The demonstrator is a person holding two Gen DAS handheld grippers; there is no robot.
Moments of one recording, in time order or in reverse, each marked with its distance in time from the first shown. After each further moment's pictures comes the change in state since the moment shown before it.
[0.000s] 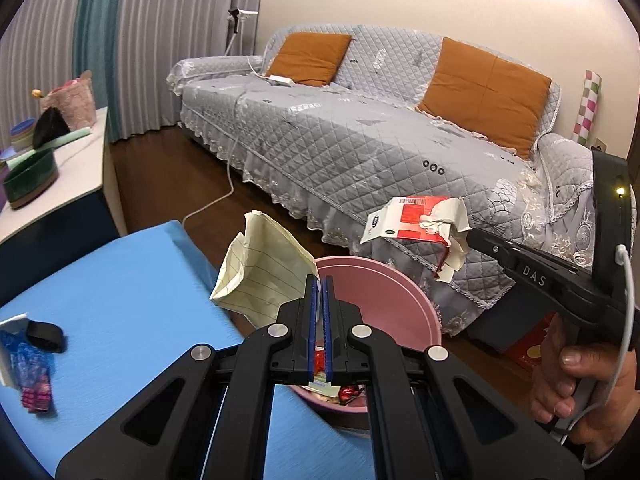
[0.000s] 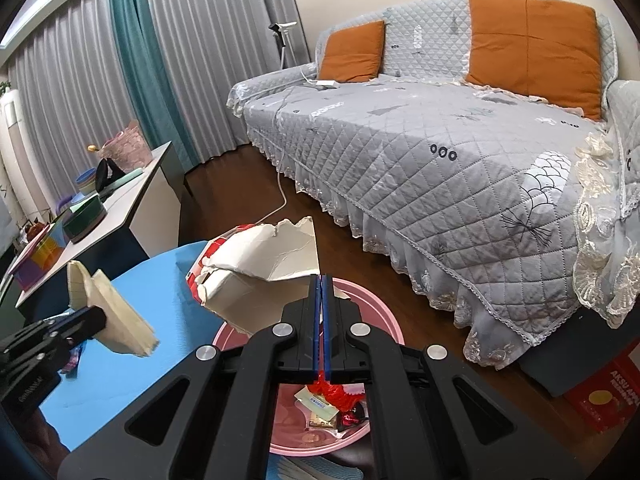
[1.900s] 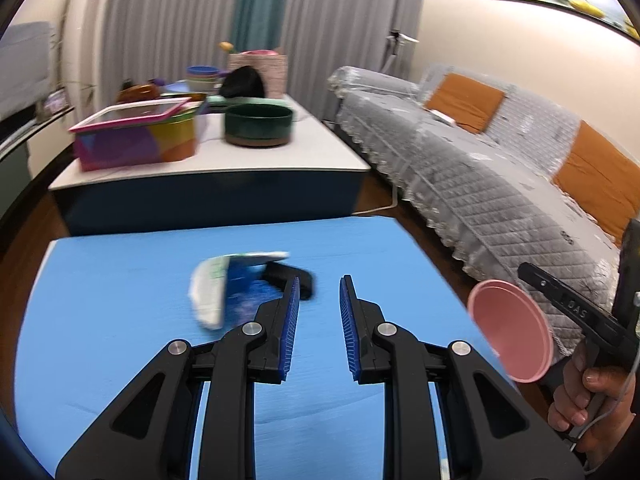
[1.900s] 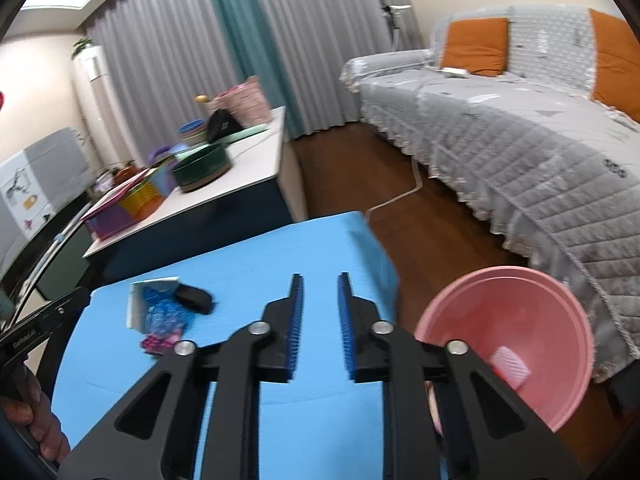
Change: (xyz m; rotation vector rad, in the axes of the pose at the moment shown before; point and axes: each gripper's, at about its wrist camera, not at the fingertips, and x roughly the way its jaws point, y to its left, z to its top) left arm -0.151 0.220 -0.061 -0.327 -0.072 0.385; right arm 0.023 0.203 -0.038 -0.163 0.067 0.335
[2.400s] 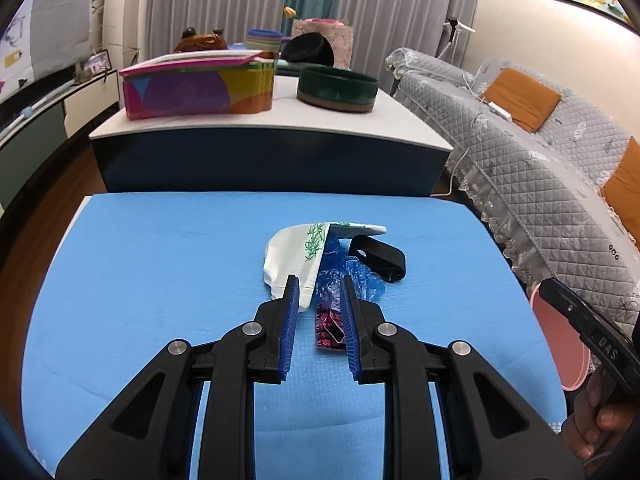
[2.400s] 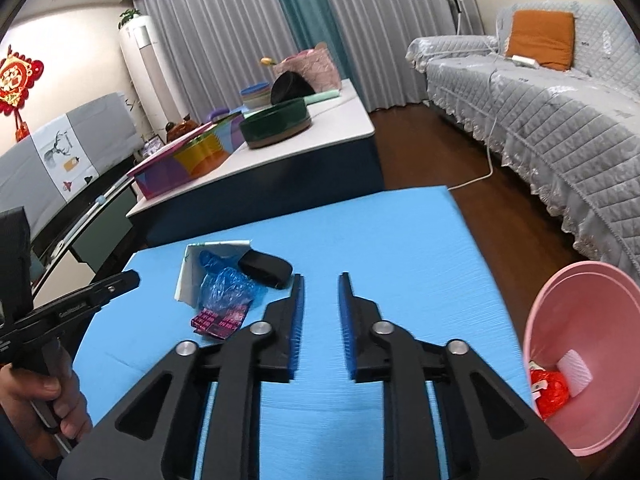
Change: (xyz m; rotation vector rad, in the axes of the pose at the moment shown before) left arm 0.035 0.061 -0.013 -0.092 0.090 0.127; right arm 0.051 0.067 -0.026 -0.083 0.087 0.172
